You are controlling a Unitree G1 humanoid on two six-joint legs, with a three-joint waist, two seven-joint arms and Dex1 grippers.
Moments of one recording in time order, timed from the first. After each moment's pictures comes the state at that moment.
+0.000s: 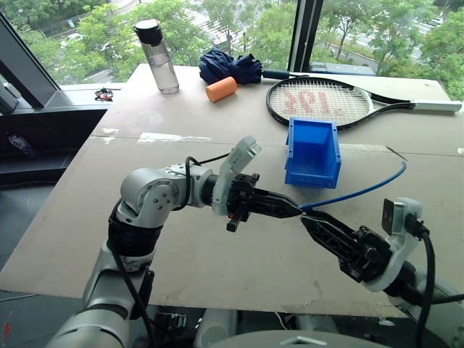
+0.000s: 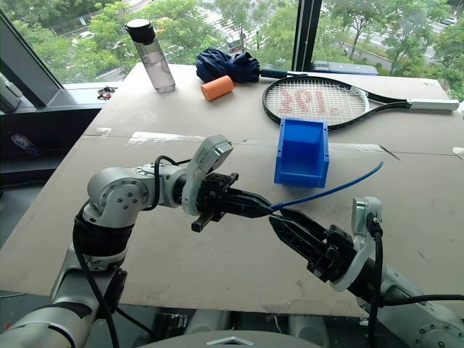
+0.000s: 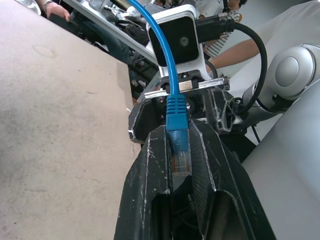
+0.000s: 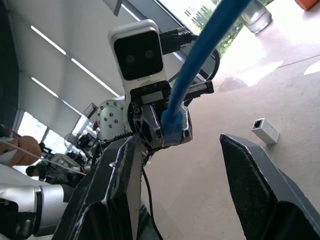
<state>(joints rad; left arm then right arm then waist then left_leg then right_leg) -0.64 0.50 -0.13 -0.25 -0.94 1.17 -1.14 0.35 -0.59 -0.08 -0.86 1.52 0.56 0.30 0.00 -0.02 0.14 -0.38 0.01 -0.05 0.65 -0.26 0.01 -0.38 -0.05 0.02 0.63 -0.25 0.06</state>
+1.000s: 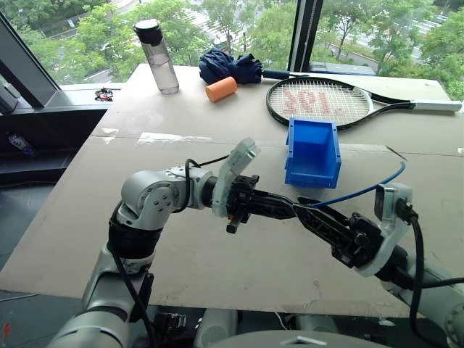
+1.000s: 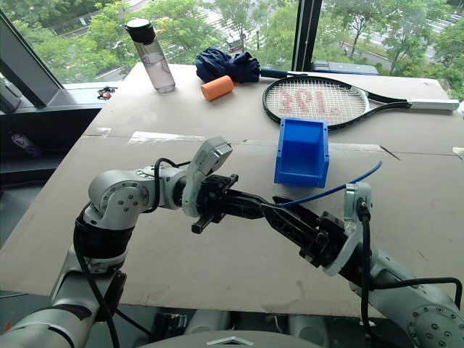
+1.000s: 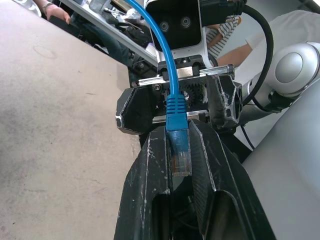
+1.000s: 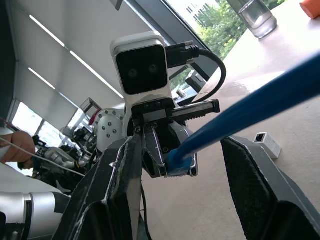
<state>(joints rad) -0.63 0.50 -0.13 -0.25 -0.95 1.15 -1.14 0.21 -0.59 -0.04 -0.85 1.56 0.57 0.19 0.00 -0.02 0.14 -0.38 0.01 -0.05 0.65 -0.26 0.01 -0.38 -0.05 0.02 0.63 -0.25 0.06</state>
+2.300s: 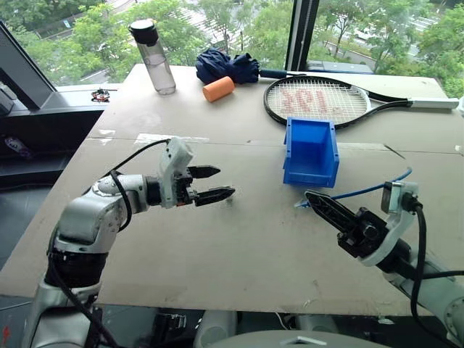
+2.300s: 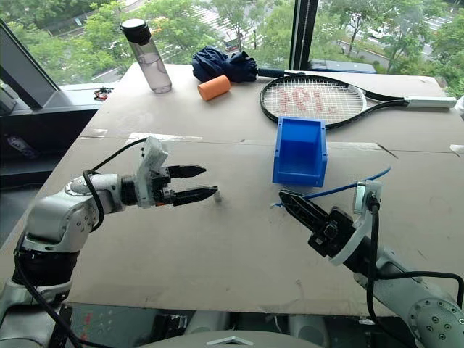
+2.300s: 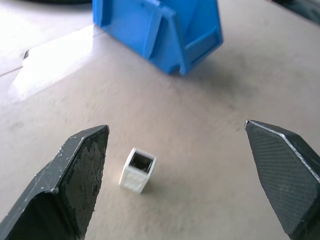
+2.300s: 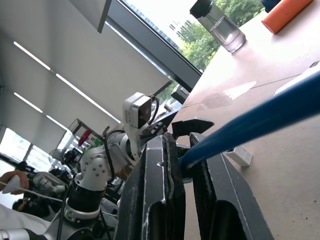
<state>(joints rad) -0.30 0.75 0.00 -0.15 -0.51 0.62 -0.97 0.21 -0.58 -0.07 -0.76 1.57 0.55 0.19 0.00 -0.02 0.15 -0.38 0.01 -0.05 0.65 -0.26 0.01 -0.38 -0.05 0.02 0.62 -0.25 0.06</state>
